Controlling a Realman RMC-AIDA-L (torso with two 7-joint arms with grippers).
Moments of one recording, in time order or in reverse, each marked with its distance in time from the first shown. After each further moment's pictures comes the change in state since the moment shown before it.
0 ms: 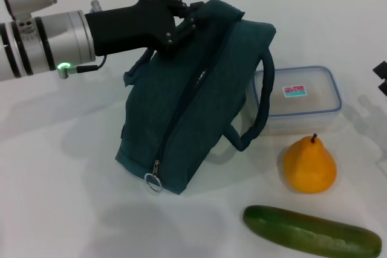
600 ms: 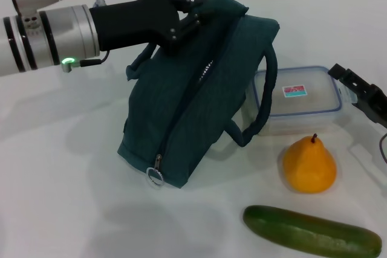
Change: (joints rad) left arm -0.018 0.000 0.002 -0.003 0.001 -0.011 0.033; right arm 0.071 0.000 -0.154 -0.092 0.001 0.219 0.114
